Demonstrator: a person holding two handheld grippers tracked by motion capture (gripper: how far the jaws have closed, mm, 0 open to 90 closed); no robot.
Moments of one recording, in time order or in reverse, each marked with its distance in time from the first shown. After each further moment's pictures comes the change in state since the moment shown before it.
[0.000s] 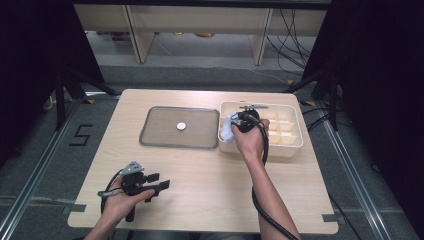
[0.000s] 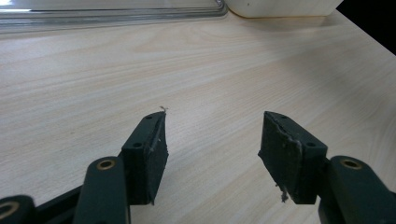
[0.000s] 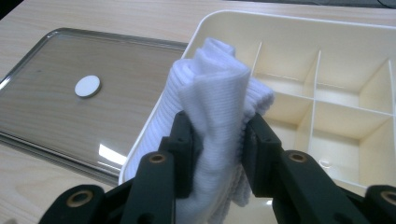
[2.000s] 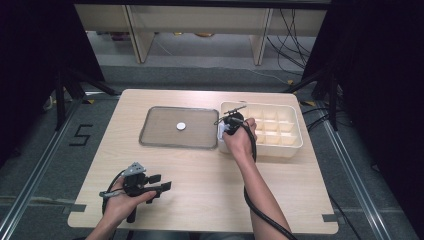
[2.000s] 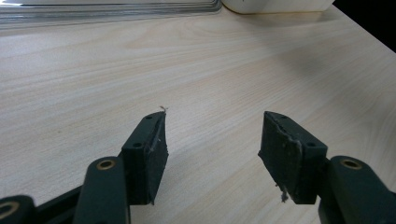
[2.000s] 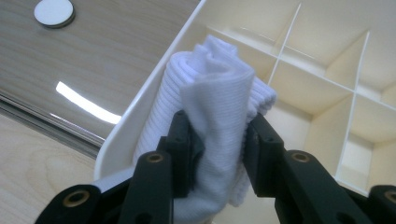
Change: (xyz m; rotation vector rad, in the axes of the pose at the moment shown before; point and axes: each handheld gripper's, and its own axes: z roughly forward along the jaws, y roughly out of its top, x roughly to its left) left arm -0.002 -0.002 0.001 0.011 -0.009 0.014; right arm 0.023 -0.004 0.036 0.184 -0.096 -0.210
